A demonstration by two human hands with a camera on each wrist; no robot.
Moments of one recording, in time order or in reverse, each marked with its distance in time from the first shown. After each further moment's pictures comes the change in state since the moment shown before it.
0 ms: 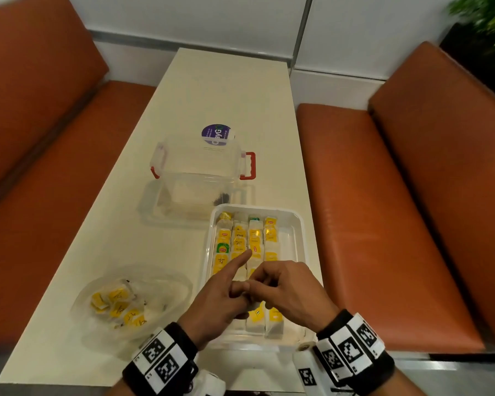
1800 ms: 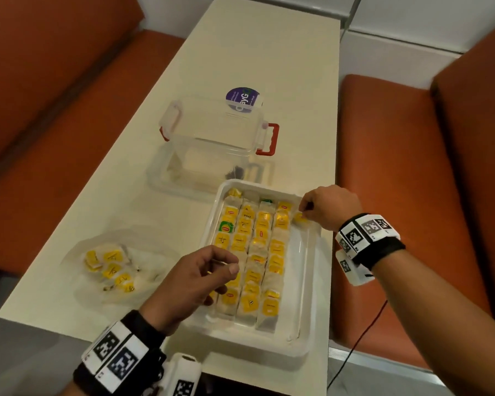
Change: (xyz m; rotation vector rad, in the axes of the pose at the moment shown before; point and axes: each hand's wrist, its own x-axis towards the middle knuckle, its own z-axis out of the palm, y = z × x) left_hand 0.000 0.003 -0.007 -0.010 0.319 -0.129; right_hand 0.147 0.096 -0.089 -0.811 -0.055 0.095
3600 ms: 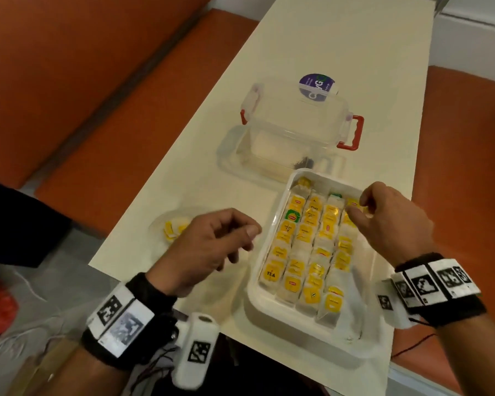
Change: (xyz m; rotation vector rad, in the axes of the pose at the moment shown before) left_hand -0.037 0.030 -0.083 0.026 0.139 0.100; right_hand -0.050 -0.080 -0.010 0.252 0.250 0.074
